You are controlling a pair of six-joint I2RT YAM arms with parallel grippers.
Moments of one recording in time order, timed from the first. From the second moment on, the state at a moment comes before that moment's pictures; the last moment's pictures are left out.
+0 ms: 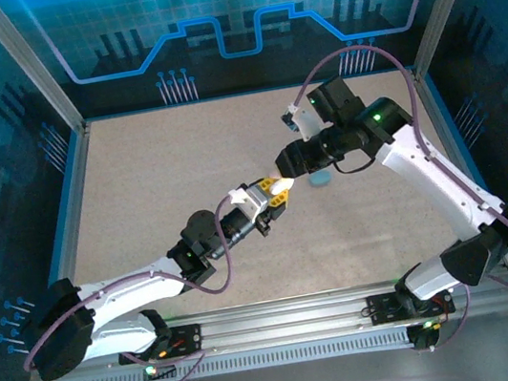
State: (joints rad) left arm -0.92 1.23 0.57 0.79 0.01 0.12; right arm 0.52 1.45 1.65 -1.15 -0.44 0.26
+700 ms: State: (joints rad) left arm -0.74 1.34 0.59 0.29 0.16 -0.37; right arm 0.16 1.29 1.12 -0.94 -0.43 0.52
